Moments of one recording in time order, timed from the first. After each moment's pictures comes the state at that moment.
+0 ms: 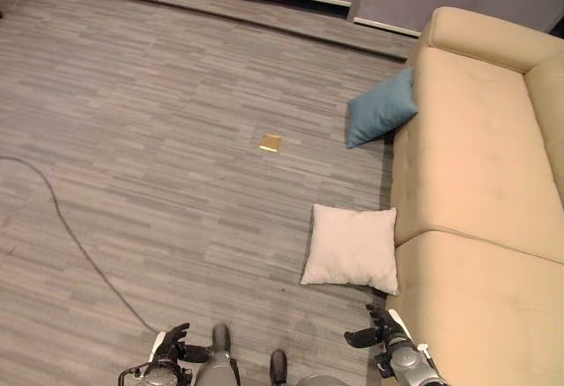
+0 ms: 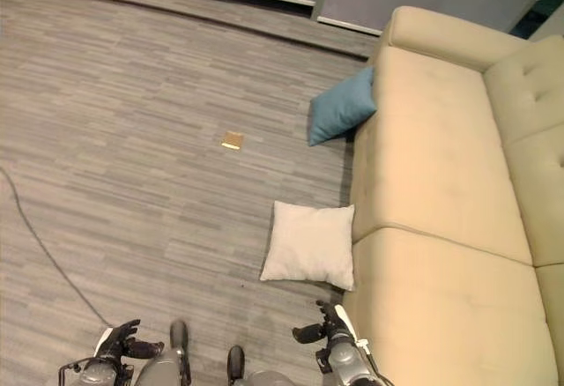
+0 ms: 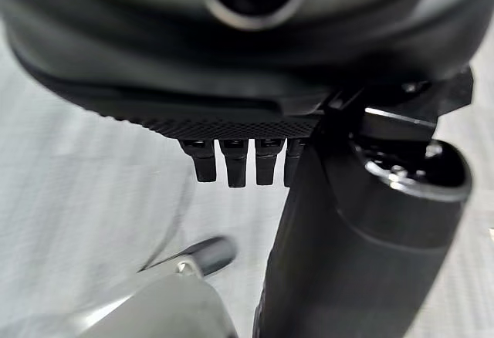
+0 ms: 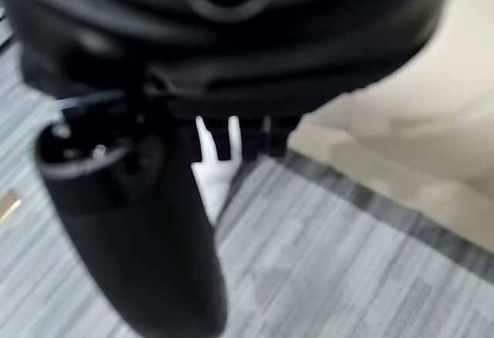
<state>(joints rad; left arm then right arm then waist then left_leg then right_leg) -0.05 0.30 -0.10 1.16 -0.08 -0.11 0.15 -0.14 -0.23 0.25 1.13 -0.06 -0.05 -0.18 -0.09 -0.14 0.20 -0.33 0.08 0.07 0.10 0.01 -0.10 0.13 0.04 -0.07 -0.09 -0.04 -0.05</state>
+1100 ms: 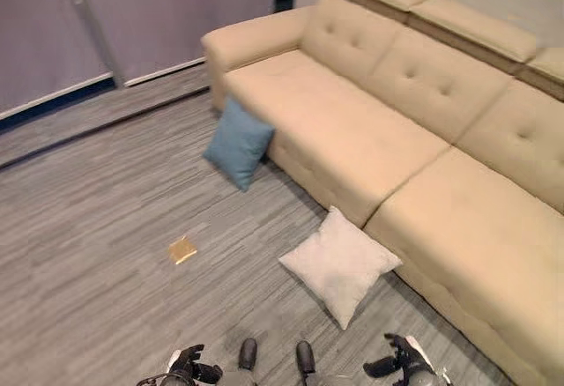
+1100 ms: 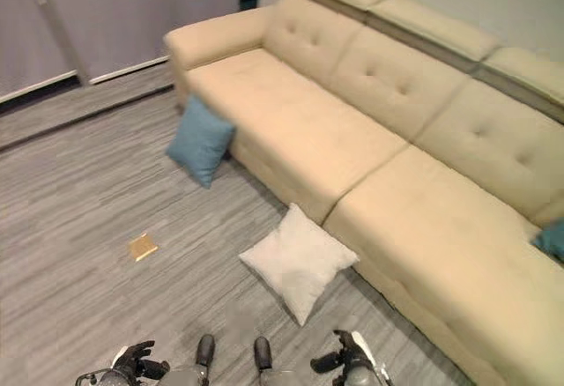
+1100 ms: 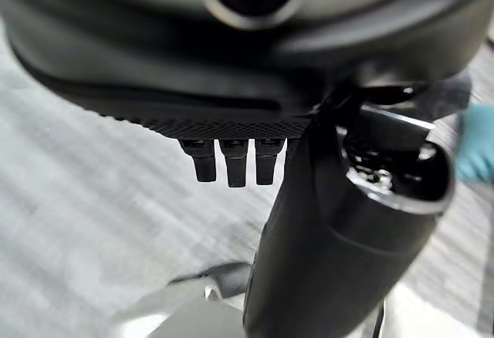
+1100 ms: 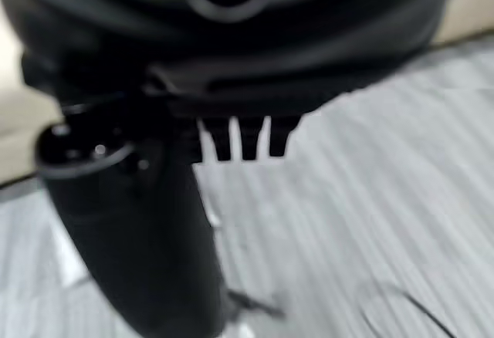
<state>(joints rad) -0.04 0.23 -0.17 1.26 -0.06 -0.07 0.14 -0.04 -0.26 0.26 1.20 -0.08 -0.03 -0.19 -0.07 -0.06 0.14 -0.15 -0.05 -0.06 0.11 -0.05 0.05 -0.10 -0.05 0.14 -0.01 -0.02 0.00</state>
